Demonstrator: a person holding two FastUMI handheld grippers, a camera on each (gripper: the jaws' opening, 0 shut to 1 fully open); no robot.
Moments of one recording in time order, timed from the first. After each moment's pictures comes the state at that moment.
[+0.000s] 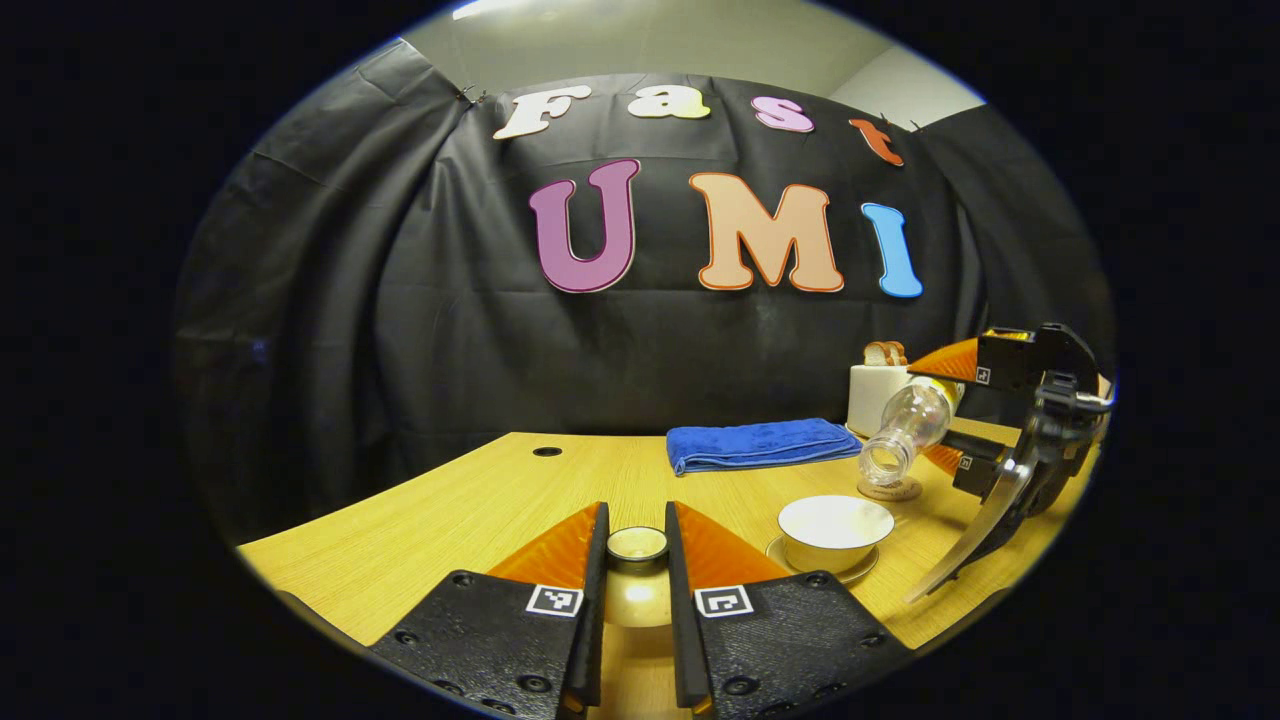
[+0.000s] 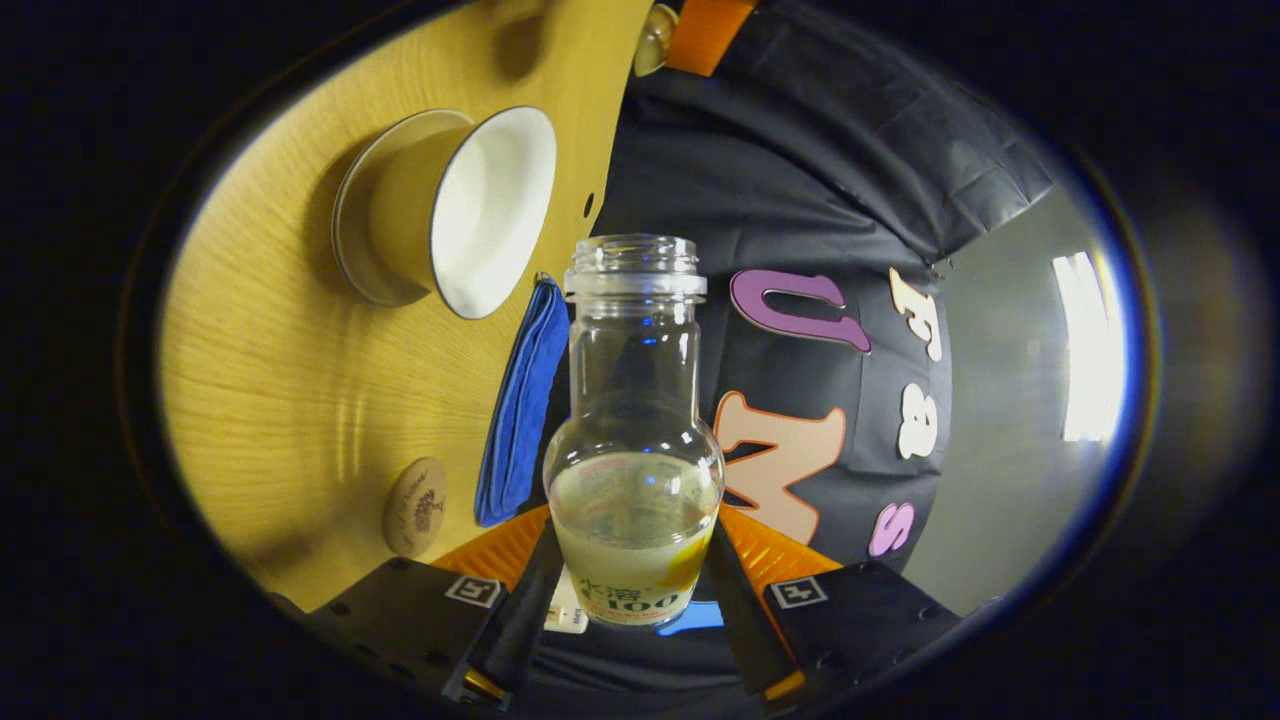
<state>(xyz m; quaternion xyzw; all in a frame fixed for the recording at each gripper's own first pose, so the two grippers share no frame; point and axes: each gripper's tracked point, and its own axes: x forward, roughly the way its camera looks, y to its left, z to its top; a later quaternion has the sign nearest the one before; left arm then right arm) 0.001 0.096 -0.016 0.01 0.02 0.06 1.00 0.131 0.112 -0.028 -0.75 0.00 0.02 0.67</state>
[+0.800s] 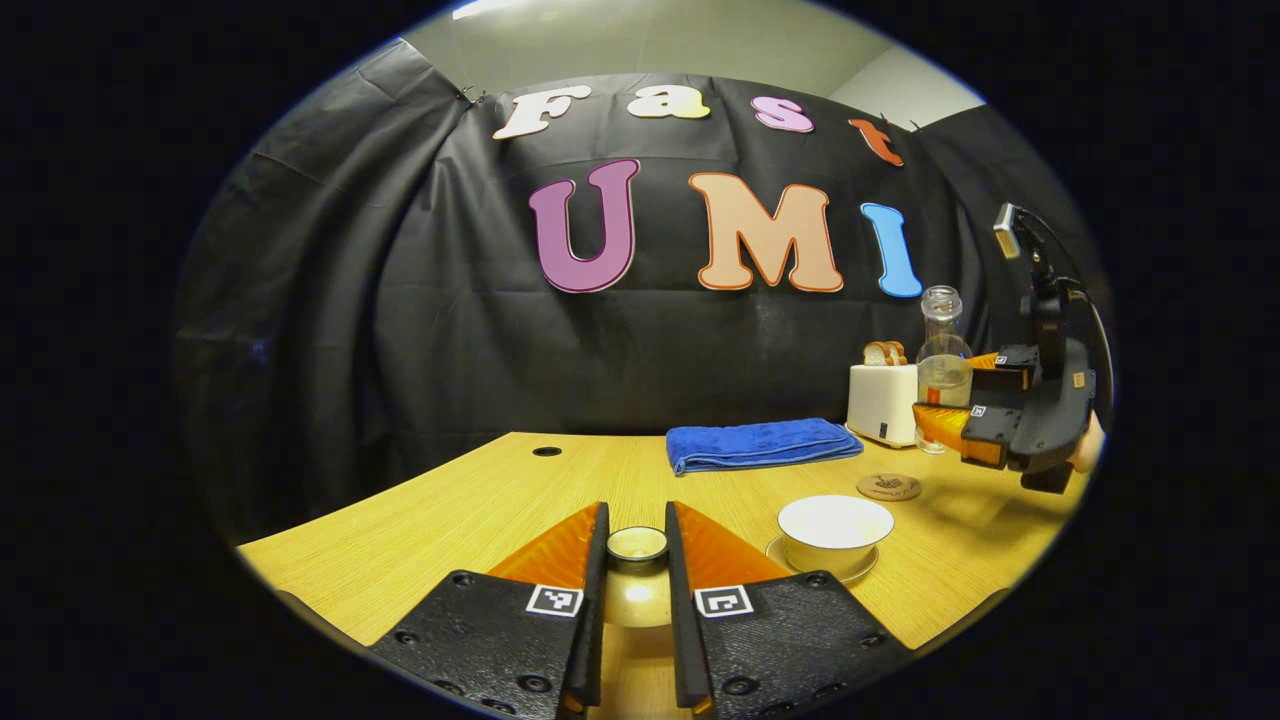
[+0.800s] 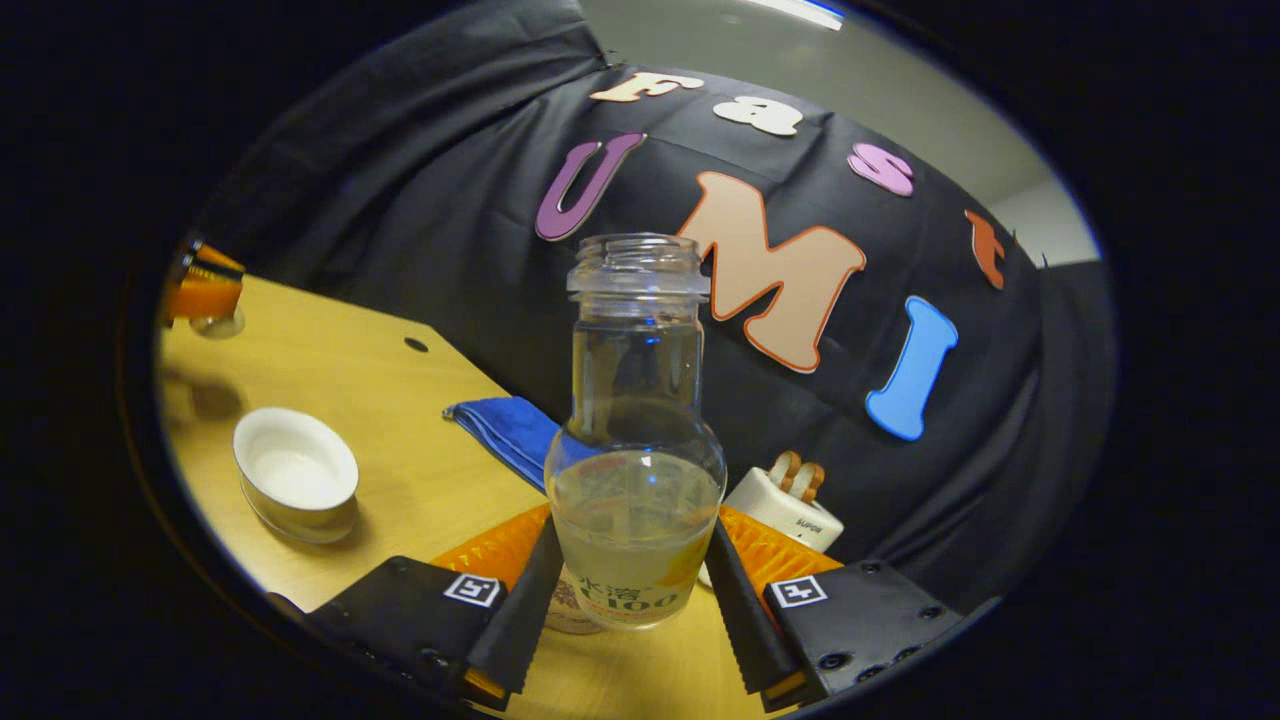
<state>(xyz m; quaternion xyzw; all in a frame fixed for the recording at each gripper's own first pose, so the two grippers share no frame) 0.000 0.095 -0.016 0.01 0.01 0.06 1.00 0.143 0.055 -0.012 -0.22 0.06 -0.01 0.97</state>
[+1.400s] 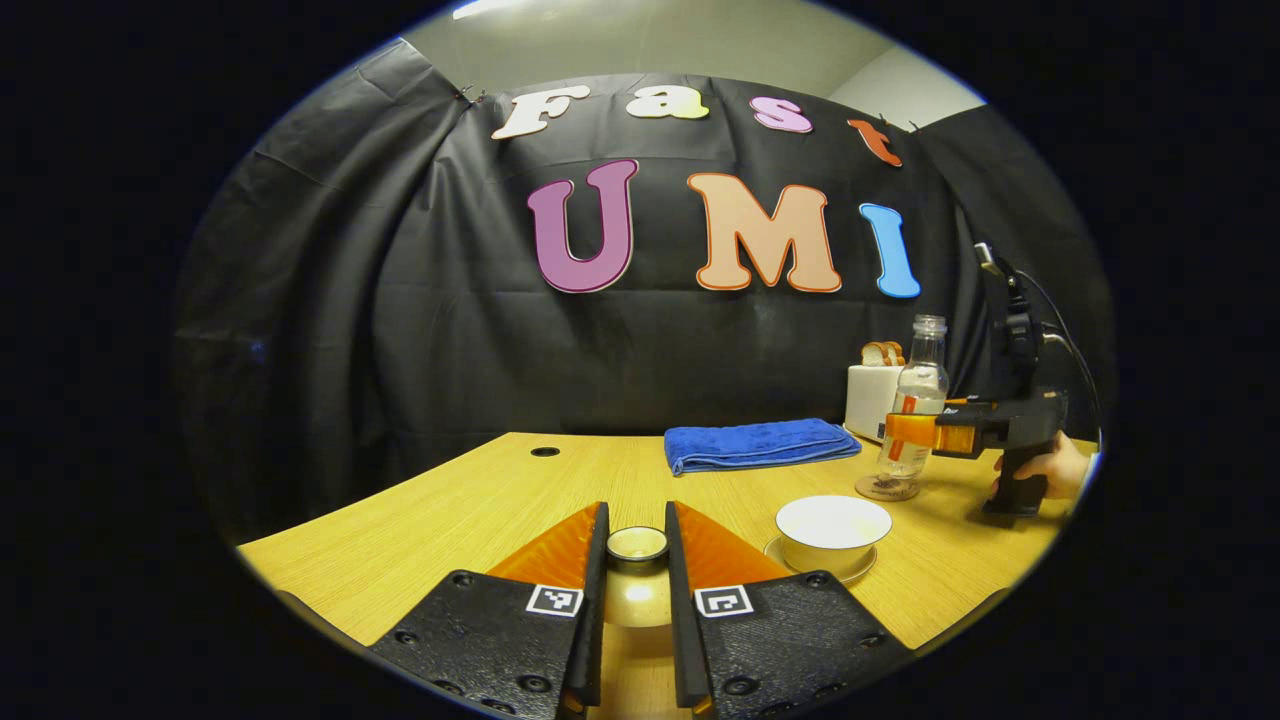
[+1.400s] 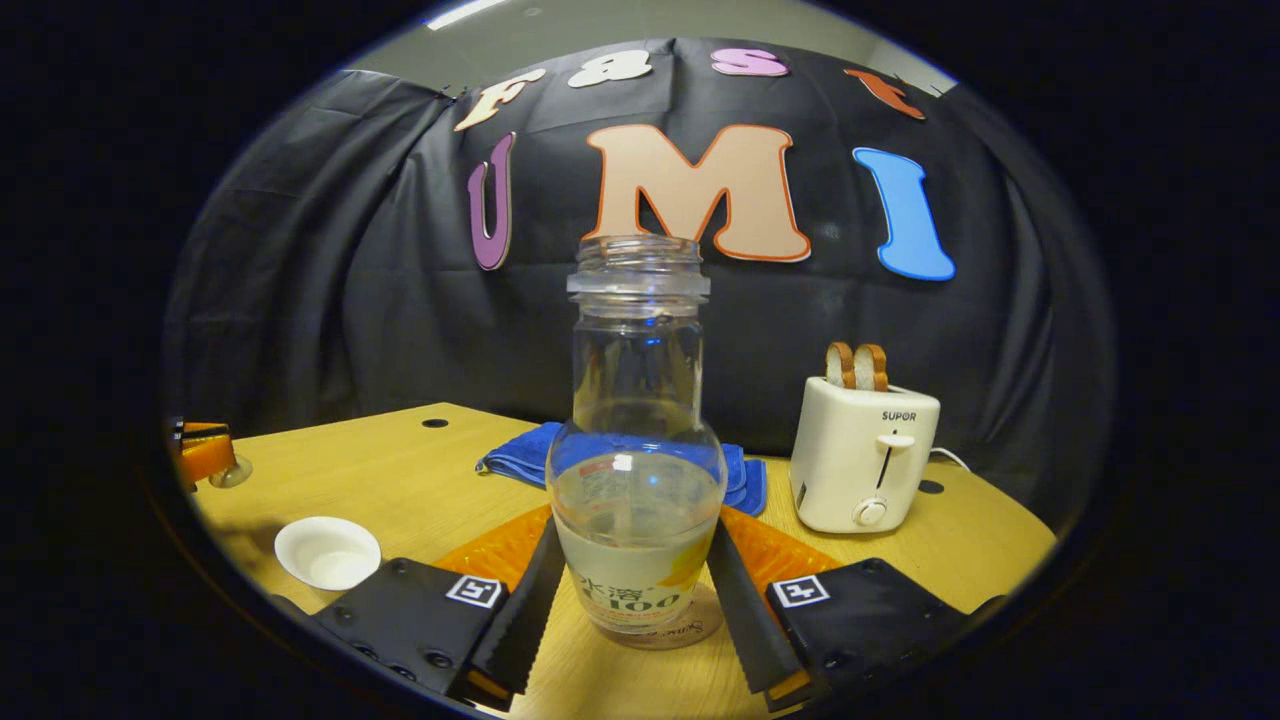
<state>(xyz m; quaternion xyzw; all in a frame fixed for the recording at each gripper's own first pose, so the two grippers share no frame) 0.001 0.094 -0.016 0.01 0.01 0.06 1.00 0.176 0.038 -0.063 -0.02 0.11 -0.01 0.99</state>
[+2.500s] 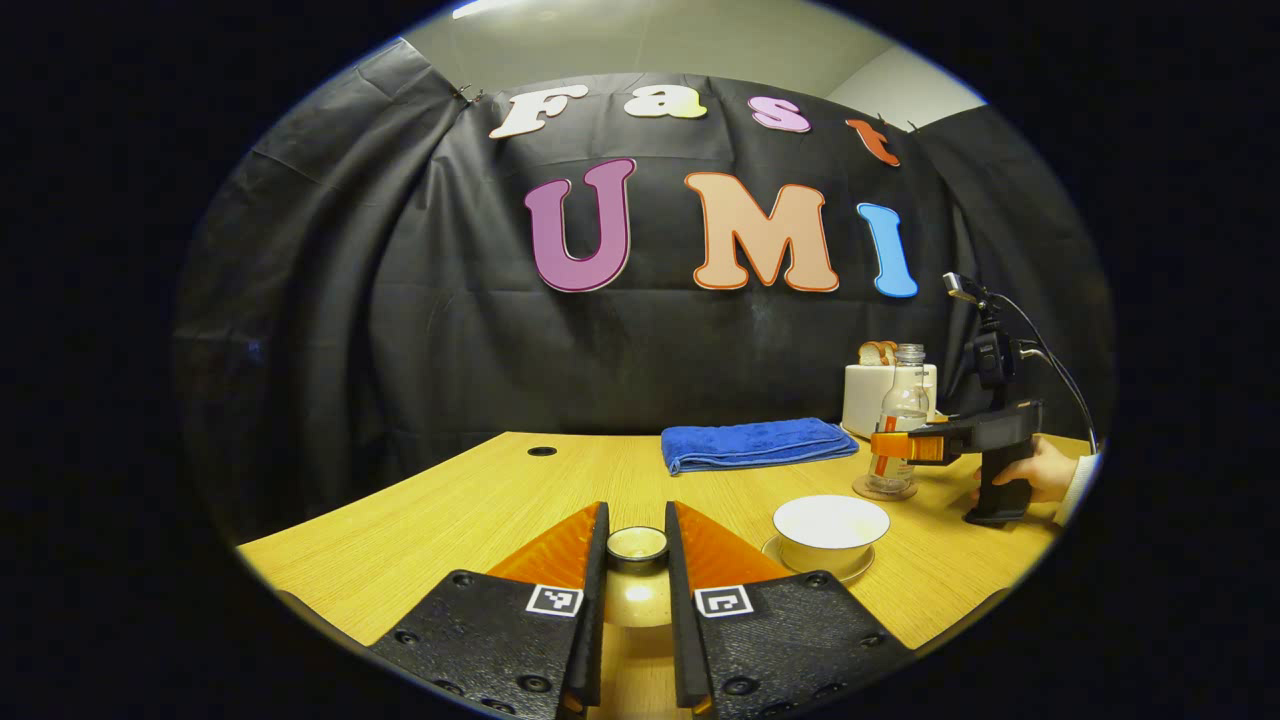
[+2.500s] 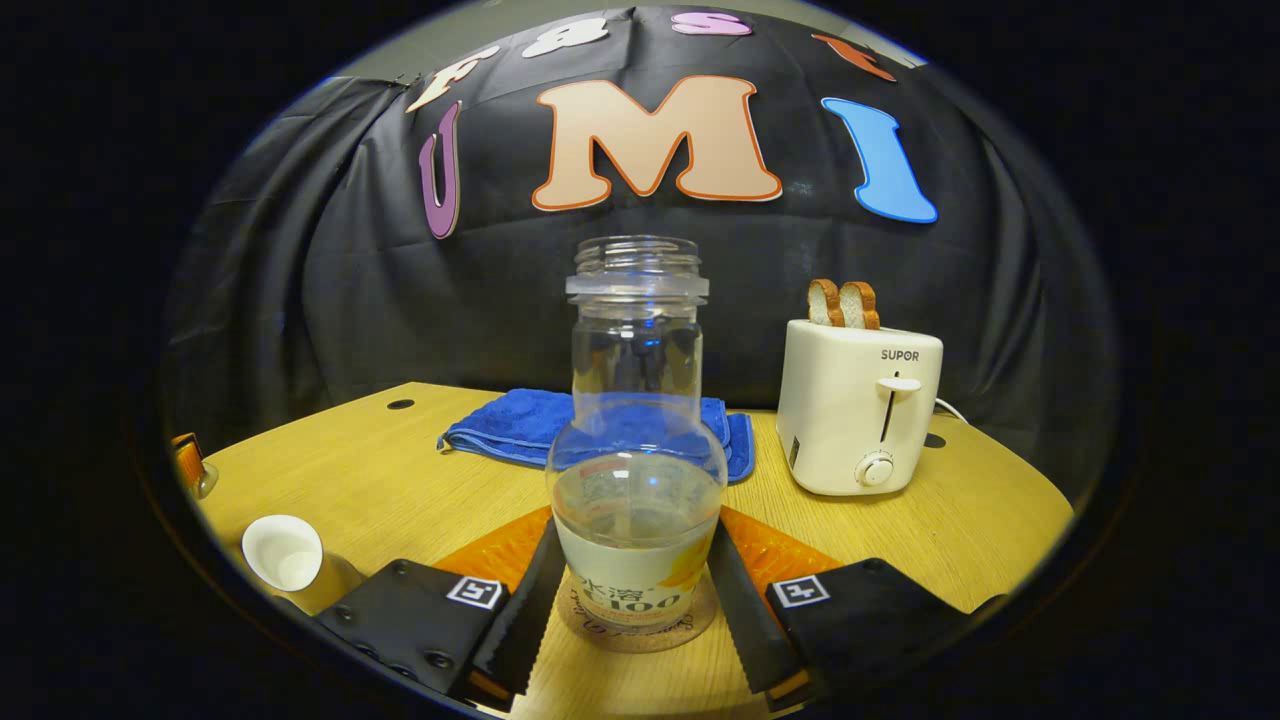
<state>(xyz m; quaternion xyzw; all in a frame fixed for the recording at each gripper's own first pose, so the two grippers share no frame) 0.002 0.092 -0.017 0.01 0.02 0.05 1.00 0.200 0.017 -0.098 0.00 0.16 -0.04 0.99</state>
